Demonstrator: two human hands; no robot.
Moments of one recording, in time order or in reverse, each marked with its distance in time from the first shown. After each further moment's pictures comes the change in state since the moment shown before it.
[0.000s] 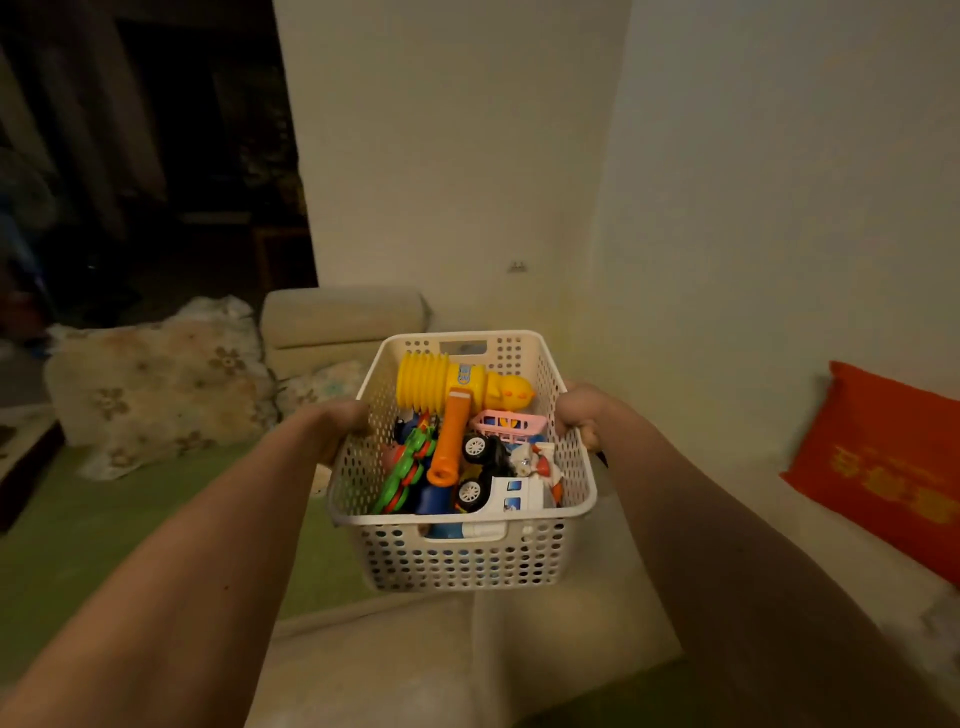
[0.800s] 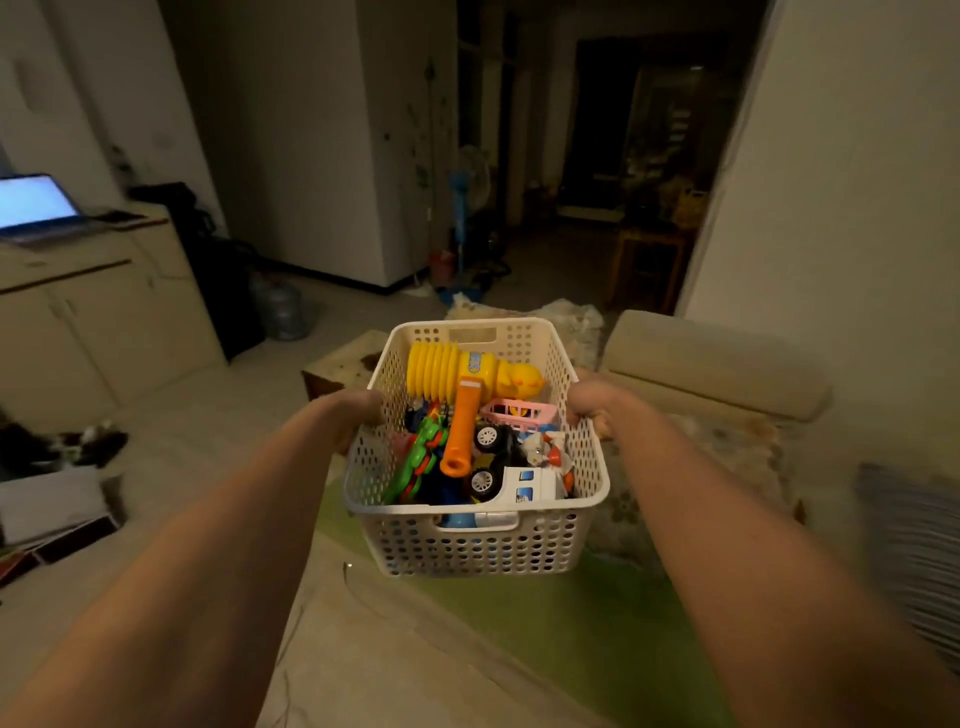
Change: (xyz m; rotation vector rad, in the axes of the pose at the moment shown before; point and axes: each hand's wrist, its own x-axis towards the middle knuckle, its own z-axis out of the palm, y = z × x) left_hand 0.052 -0.181 -0.353 -0.401 0.623 -0.429; right_hand 0.141 -0.307 0.430 -0.260 -0.657 -0.401
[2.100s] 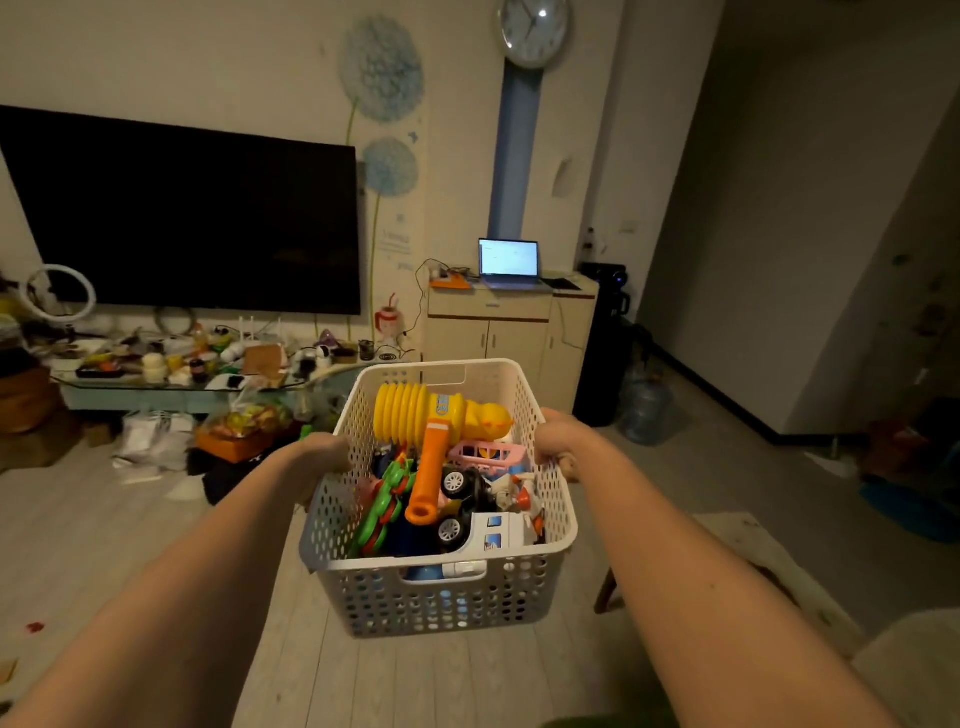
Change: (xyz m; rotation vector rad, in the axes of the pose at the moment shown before) left_hand 0.194 -0.145 -0.452 -0.447 0.775 -0.459; right_hand 0.270 -0.460 0.509 -0.245 -0.807 -0.581
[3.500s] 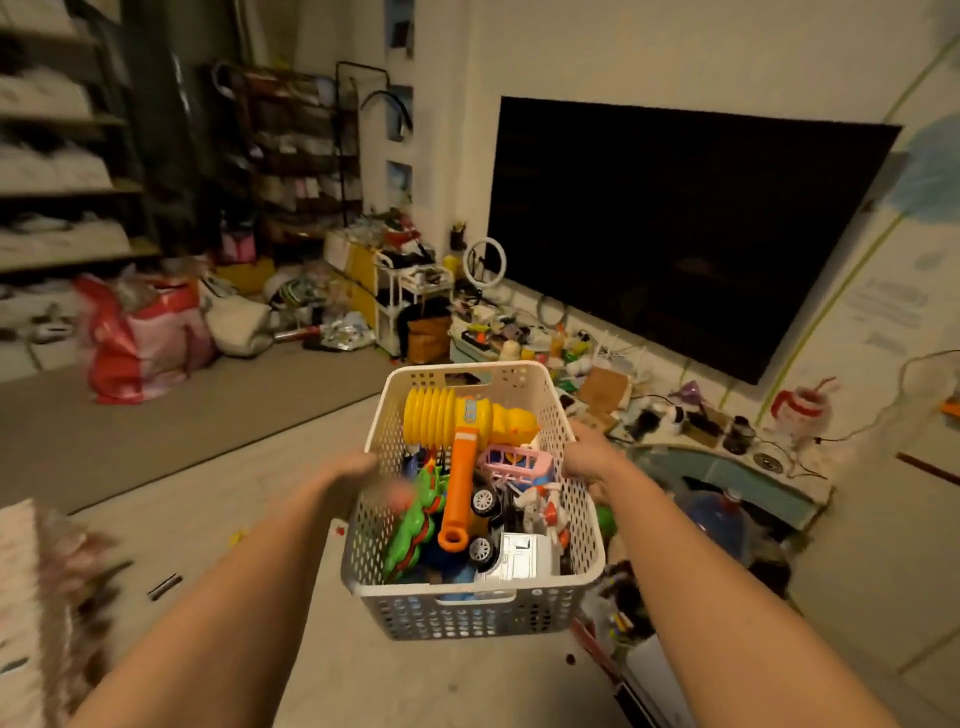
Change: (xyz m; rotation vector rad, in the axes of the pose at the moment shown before) left_hand 0.404 -0.075 -0.304 -0.559 0.575 -0.420; right_hand 0.505 -0.317 0.445 -0.271 -0.779 -0.466
